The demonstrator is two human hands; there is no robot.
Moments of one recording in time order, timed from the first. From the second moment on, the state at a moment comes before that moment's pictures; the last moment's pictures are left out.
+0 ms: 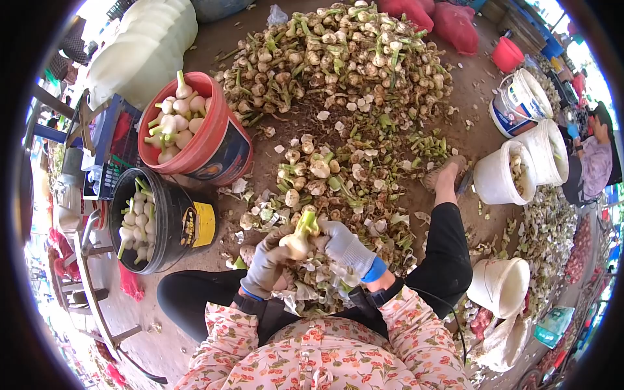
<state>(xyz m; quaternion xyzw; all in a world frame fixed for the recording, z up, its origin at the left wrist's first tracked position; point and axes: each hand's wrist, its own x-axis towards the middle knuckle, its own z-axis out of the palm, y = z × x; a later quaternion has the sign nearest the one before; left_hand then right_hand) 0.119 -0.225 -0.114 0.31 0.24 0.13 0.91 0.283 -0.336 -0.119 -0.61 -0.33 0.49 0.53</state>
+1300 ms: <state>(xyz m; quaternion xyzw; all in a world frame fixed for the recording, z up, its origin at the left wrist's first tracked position) 0.108 -0.202 -0.159 0.44 0.28 0.24 0.82 0.252 -0.372 -0.106 -0.37 -0.21 0.62 0.66</state>
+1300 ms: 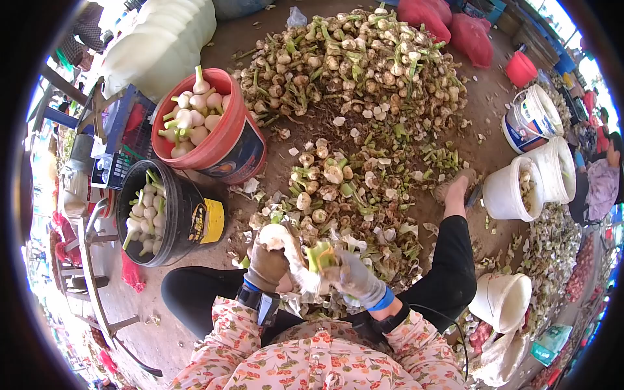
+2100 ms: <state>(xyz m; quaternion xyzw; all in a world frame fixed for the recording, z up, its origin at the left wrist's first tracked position) 0.137 -0.130 -0.086 0.33 0.43 0.29 0.78 0.390 -0.193 -0.251 -0.90 -0.36 0.24 0.04</state>
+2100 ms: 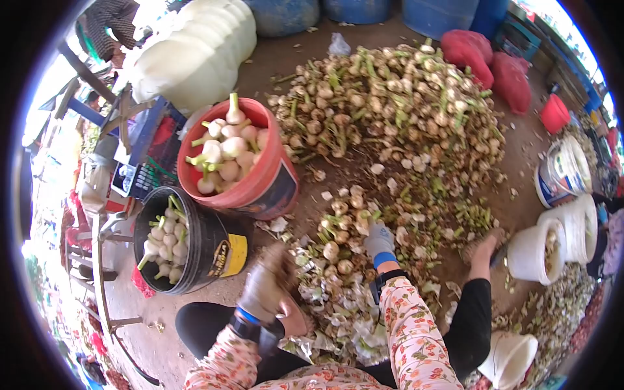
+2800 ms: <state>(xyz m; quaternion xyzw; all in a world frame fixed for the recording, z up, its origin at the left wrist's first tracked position) 0.143 -0.220 -0.107 0.76 0.25 0.24 0.54 0.289 -0.311 -0.104 -0.68 -0.21 0.51 0.49</state>
